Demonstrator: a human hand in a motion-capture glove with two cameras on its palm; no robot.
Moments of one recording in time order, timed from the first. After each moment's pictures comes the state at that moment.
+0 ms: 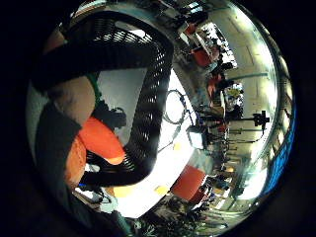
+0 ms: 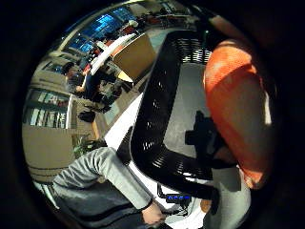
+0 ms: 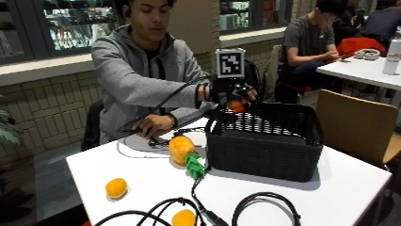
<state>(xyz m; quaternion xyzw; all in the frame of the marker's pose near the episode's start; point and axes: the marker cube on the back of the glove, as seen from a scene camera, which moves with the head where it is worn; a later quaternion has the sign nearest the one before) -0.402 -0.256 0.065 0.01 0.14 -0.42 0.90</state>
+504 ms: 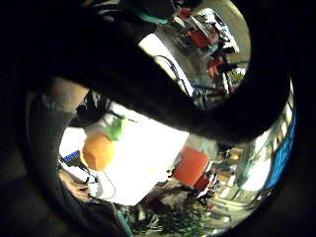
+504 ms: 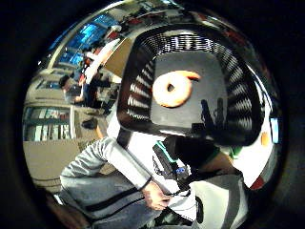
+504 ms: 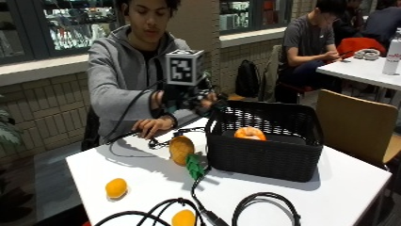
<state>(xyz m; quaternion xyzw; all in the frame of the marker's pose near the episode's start) -0.245 -0.226 0.026 -0.05 0.12 -0.42 0.90</state>
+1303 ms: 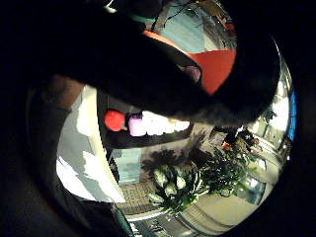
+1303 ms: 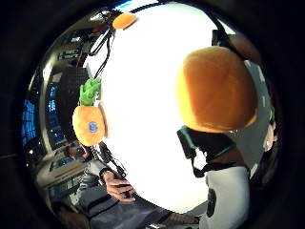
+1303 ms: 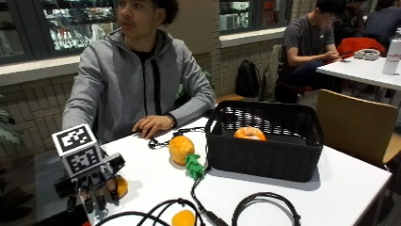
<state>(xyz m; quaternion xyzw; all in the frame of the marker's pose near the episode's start) 0.076 -0.186 0.125 -0.14 0.06 -0.02 0.99</state>
